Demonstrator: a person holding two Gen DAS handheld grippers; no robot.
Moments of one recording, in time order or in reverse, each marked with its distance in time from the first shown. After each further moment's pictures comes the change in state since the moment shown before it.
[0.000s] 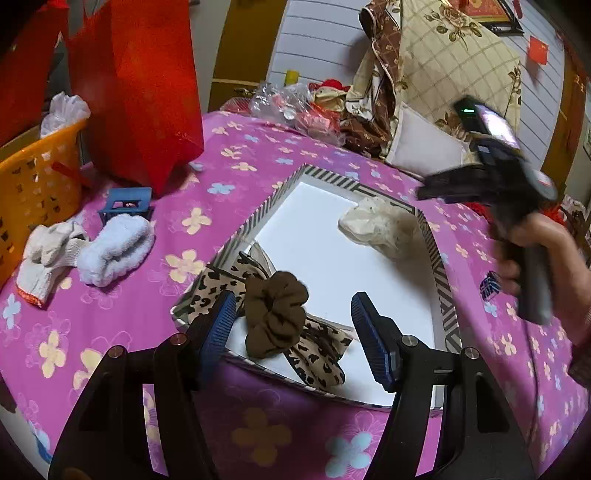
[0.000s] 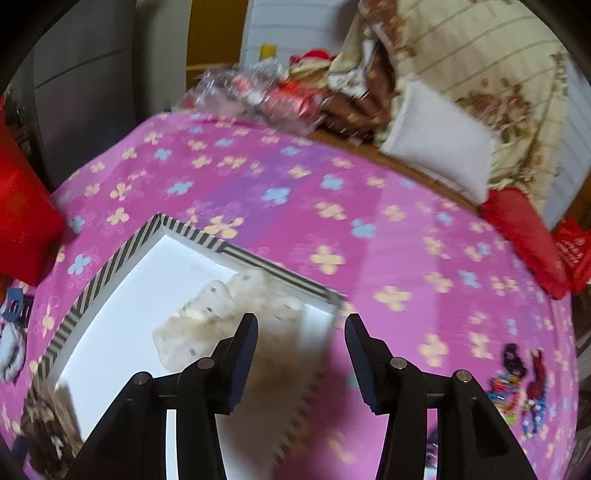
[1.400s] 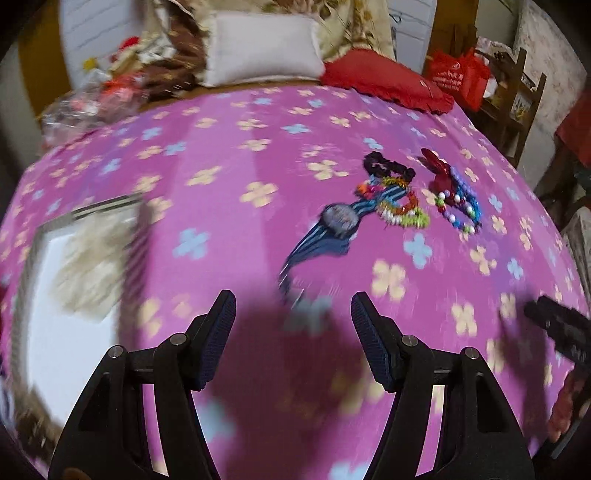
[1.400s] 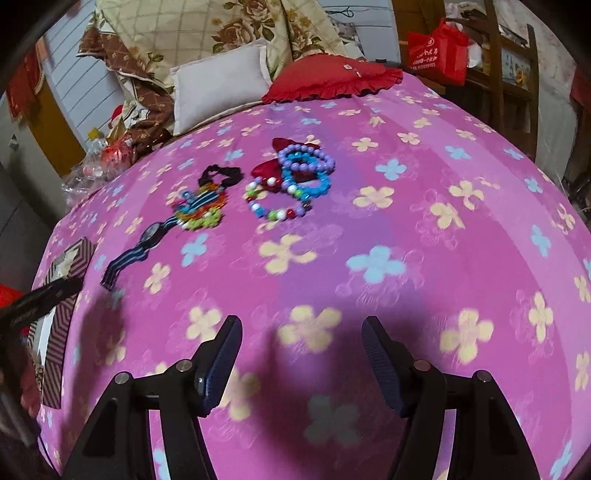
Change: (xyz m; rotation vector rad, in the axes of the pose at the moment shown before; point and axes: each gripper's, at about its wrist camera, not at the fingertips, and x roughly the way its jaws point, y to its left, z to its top) left arm 0.124 -0.330 0.018 0.498 0.382 -0.228; right arm -0.084 -0.342 -0.288 0.641 0.080 -0.003
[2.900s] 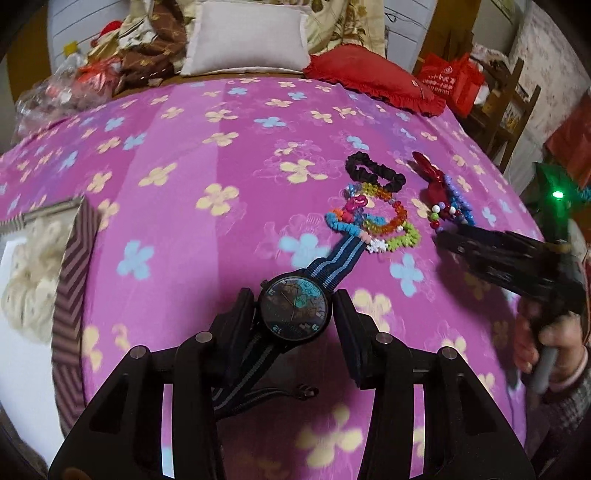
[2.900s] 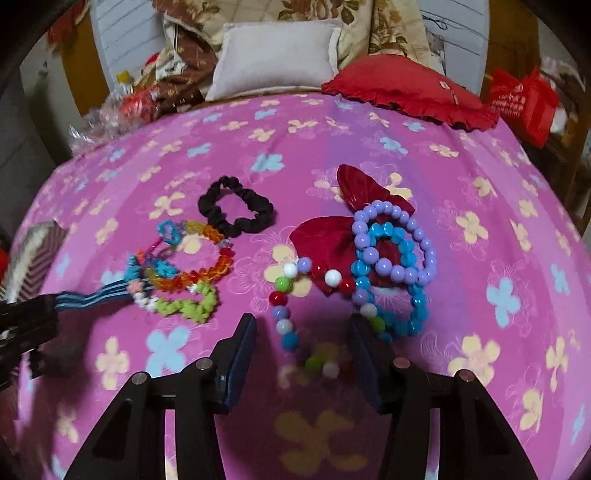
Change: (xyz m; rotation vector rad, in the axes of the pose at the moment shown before) left arm 0.025 -0.004 0.005 -0.043 -0.003 -0.086; right arm 0.112 0.058 0.093 -0.311 0.040 -0.023
